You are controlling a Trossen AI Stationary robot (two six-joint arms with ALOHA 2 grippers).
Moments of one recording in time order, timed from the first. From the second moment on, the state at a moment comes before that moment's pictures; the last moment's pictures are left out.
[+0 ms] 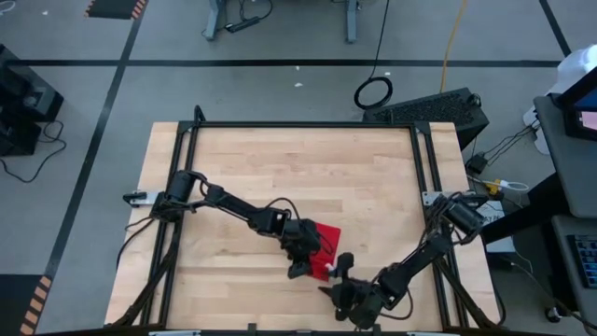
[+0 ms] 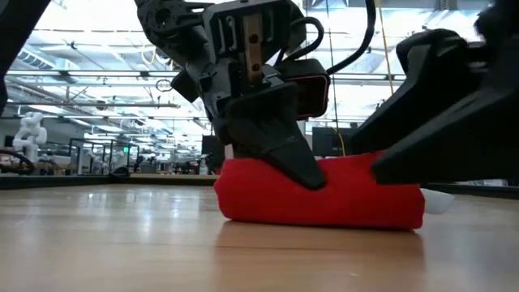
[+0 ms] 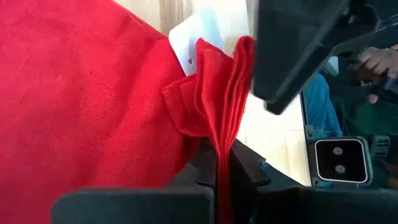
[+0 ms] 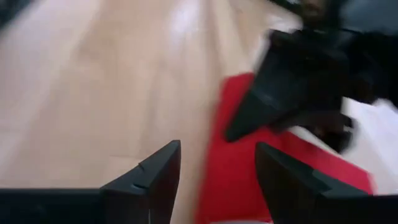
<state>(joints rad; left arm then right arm) -0.20 2.11 1.23 0.09 0.55 -0.52 0.79 2.02 1.04 0.17 0.86 0.29</state>
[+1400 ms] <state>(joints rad) -0.14 2.18 1.24 0.16 0.67 -0.68 0.73 2.06 0.98 0.16 0.87 0.40</state>
